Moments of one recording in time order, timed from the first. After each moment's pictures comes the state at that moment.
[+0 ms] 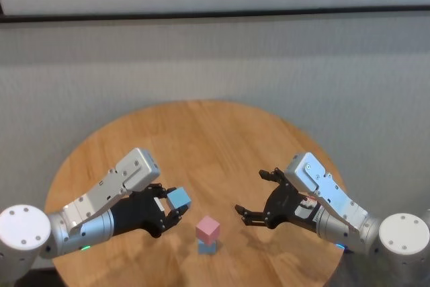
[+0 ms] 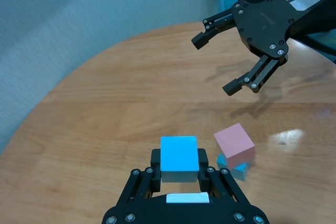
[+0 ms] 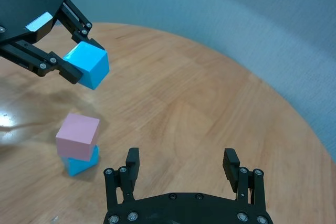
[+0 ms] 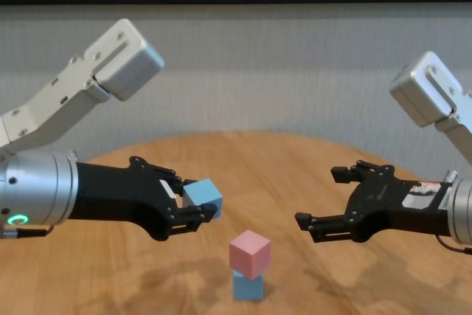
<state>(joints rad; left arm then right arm) -0.38 0.49 0.53 -1.42 -0.09 0.10 -0.58 0.42 0.40 -0.54 -1.19 0.09 -0.04 0.49</state>
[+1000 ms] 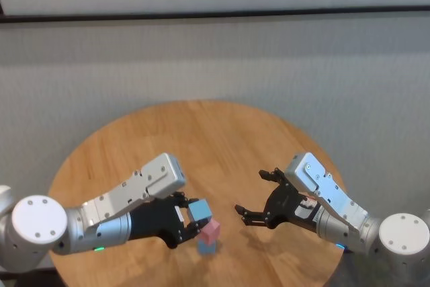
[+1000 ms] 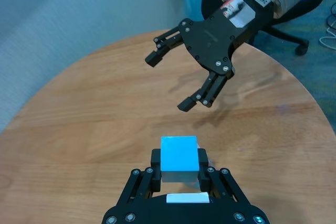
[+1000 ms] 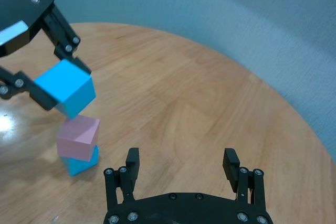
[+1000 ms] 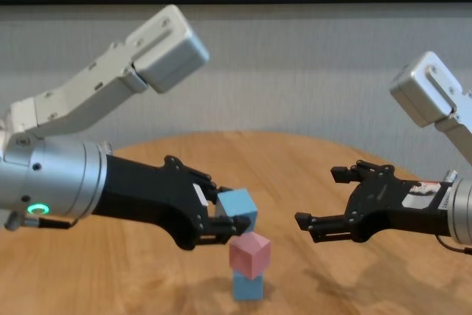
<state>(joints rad) -0.43 0.52 0.62 -1.48 -0.08 0.15 -0.65 0.42 0.40 -0.54 -1.19 0.09 -0.04 0.49</state>
